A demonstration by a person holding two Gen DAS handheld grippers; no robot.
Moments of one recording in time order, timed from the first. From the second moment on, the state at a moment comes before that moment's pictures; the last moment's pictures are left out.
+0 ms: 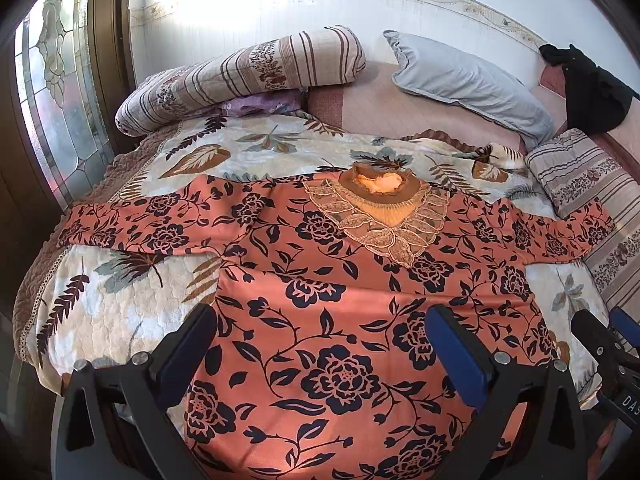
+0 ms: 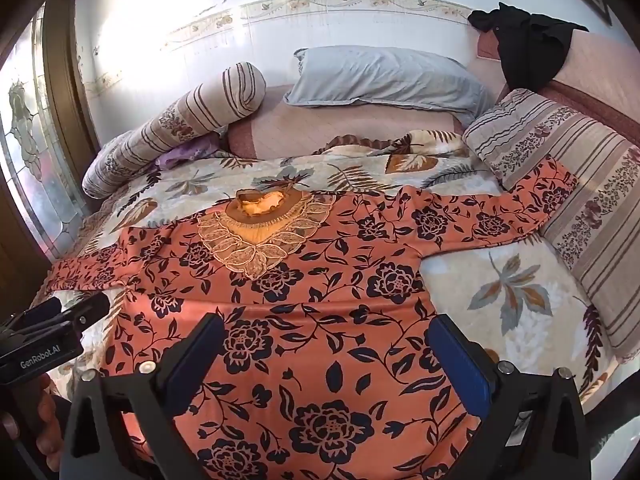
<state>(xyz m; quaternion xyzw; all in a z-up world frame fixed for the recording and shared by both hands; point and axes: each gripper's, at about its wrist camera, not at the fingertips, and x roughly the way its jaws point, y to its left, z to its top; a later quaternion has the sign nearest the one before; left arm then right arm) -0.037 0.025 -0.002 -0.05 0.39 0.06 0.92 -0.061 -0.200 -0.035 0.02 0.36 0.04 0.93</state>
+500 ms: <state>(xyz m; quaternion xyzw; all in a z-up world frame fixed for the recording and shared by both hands) -0.038 0.023 -0.004 -0.04 0.39 0.05 0.92 -0.061 -0.197 -0.033 0.01 0.36 0.04 0.93</state>
